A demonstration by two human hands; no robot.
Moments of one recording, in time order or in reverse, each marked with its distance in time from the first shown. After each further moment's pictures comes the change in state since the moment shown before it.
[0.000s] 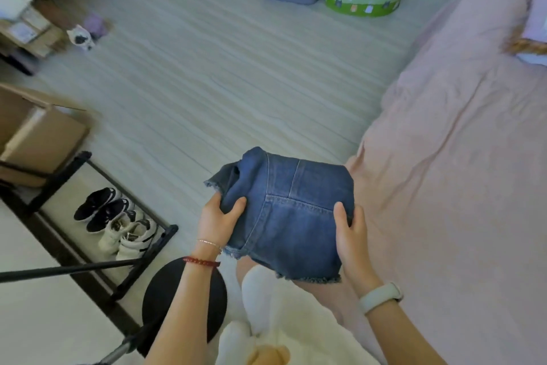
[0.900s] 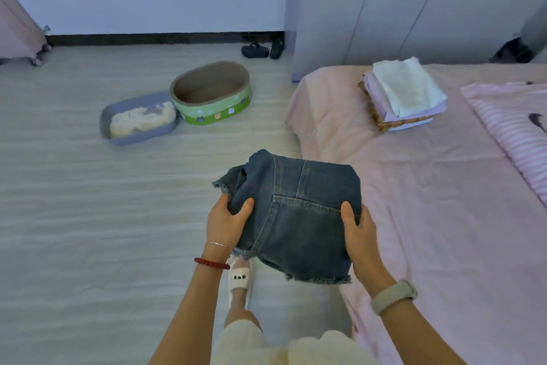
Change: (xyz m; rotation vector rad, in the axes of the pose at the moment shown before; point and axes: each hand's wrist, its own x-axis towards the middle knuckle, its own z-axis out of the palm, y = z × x) left_hand 0.438 0.393 0.192 0.077 -0.550 0.463; right_hand 0.386 -0.291 0.021 0.163 0.659 -0.057
